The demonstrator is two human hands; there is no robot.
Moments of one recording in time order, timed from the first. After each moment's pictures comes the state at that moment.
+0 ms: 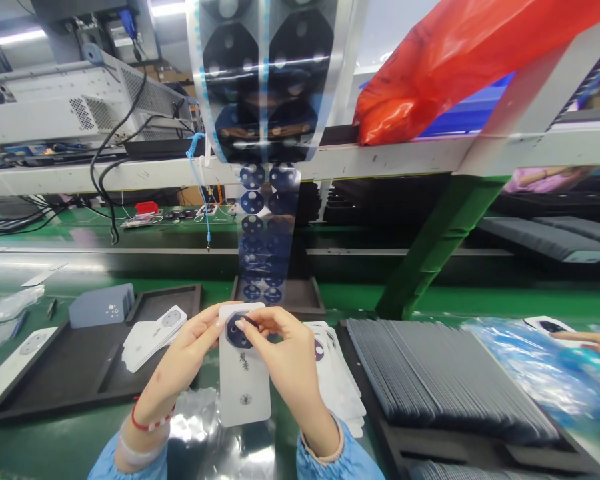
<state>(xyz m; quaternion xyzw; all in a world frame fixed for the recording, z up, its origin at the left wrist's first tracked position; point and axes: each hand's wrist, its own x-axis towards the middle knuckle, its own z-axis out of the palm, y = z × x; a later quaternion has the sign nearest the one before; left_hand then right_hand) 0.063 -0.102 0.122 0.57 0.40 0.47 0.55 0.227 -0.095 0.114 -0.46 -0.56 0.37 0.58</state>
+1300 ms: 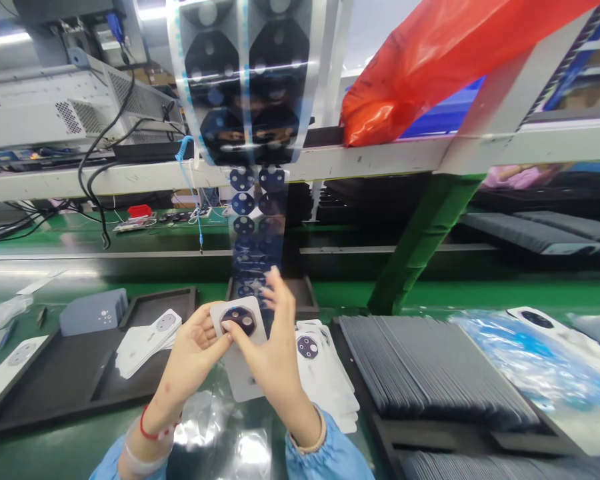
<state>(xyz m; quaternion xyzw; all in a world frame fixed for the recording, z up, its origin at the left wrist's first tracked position) 0.083 -0.102 0.113 0.50 0.44 0.54 0.51 0.218 -0.091 0.097 -0.46 -0.58 0.26 0.62</state>
